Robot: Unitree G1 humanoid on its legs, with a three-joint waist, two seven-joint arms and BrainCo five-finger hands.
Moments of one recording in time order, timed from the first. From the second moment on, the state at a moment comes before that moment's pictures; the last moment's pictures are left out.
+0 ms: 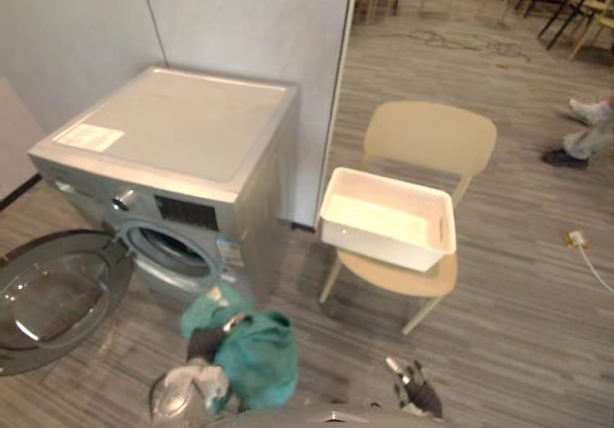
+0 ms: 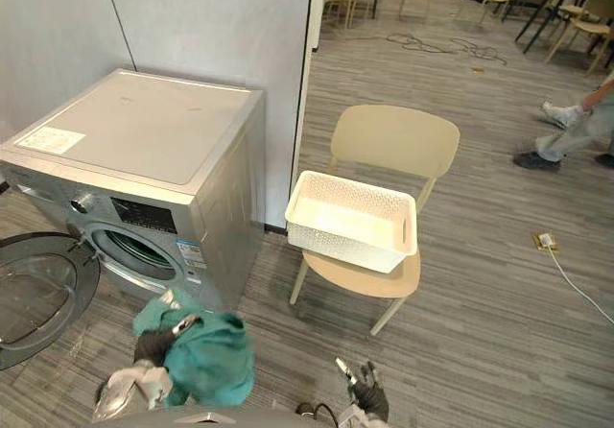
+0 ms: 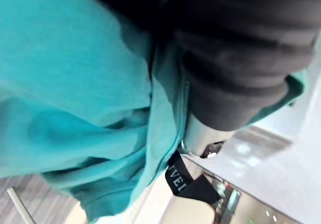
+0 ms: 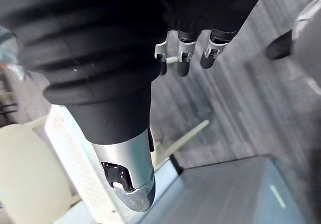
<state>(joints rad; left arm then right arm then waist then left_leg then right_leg) 0.41 0.03 -0.03 0.25 -0.39 -0.01 -0.11 0.48 0.07 -0.21 0.40 0.52 0.00 0.03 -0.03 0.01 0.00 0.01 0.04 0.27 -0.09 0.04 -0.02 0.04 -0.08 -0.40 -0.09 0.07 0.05</state>
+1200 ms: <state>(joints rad) 0.22 0.01 0.05 0.32 -0.45 -0.02 -0.01 0.04 -0.09 -0.39 1.08 0.23 0.00 -0.05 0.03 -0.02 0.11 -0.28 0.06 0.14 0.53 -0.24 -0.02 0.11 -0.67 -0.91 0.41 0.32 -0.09</state>
